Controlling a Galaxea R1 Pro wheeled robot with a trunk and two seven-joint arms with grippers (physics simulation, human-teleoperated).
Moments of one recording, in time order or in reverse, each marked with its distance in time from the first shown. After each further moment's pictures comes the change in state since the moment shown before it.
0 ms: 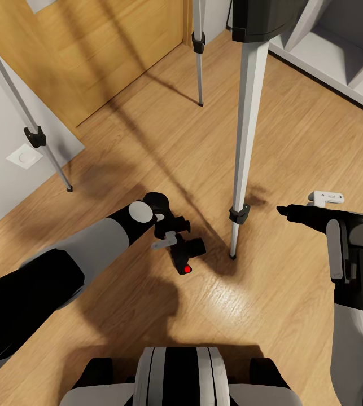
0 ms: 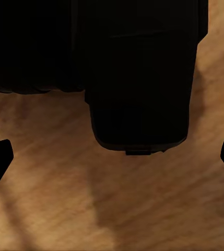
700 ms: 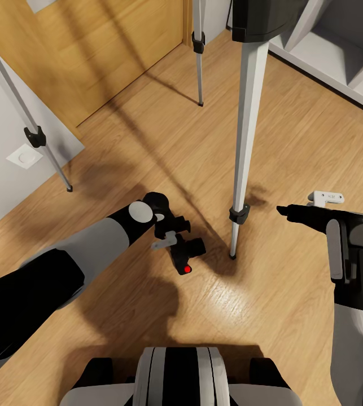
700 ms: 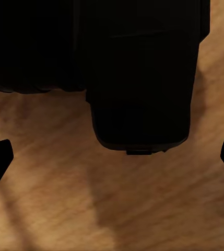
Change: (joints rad) left arm 0.000 0.000 0.001 0.000 0.000 0.001 0.002; right arm 0.000 0.000 0.000 0.000 0.000 0.000 0.000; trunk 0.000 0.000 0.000
